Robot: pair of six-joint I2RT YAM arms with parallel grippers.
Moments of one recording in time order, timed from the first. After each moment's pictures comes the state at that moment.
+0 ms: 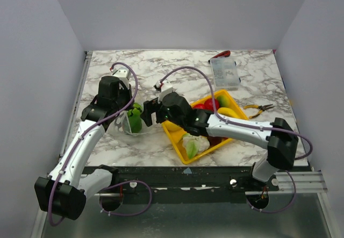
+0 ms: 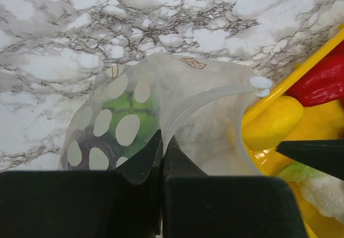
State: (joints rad) left arm -0.26 1.04 0.97 -0.52 0.07 -0.19; right arm 1.11 1.66 1.27 0.00 0.24 0.42
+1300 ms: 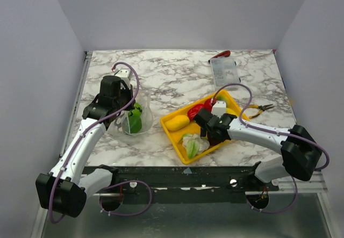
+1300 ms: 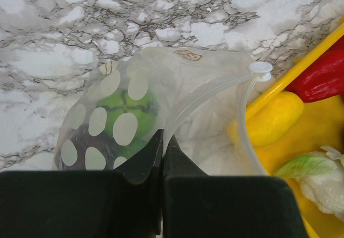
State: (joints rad) left arm -0.26 1.06 0.97 -0.53 0.08 -0.19; right arm 0.88 1.41 0.85 -0.72 0.63 0.89
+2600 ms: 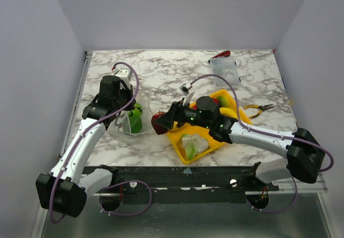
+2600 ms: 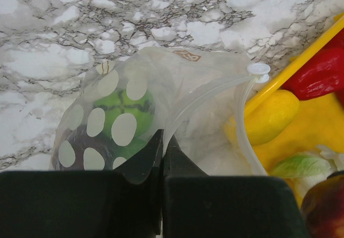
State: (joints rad) left arm -0.26 1.06 0.97 -0.53 0.10 -0.19; right arm 0.93 1.36 0.83 0.32 -0.19 0.67
